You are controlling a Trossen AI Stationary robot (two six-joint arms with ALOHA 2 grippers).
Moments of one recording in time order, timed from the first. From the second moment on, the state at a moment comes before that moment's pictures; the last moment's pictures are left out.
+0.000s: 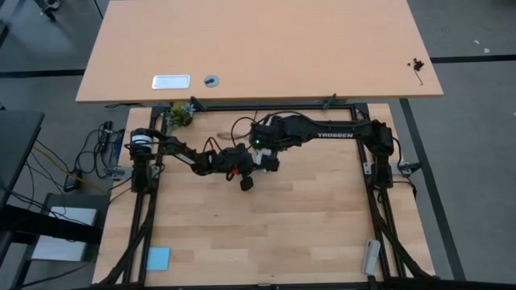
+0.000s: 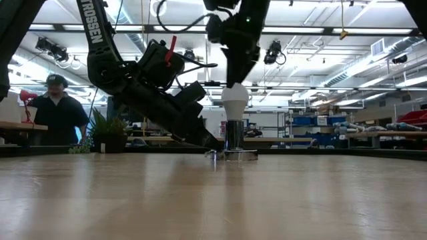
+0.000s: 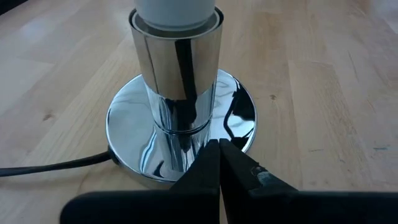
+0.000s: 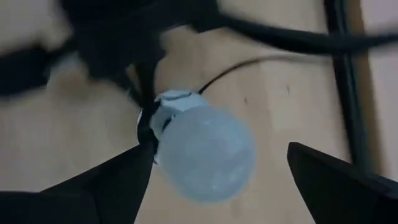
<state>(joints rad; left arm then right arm) 0.15 1.91 0.68 0.73 -0.02 -0.06 -0.12 1.94 1.82 -1.12 0.27 0.04</state>
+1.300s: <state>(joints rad) 0.15 1.91 0.68 0.73 -0.01 -0.06 -0.19 1.95 1.78 -1.10 0.09 -0.51</state>
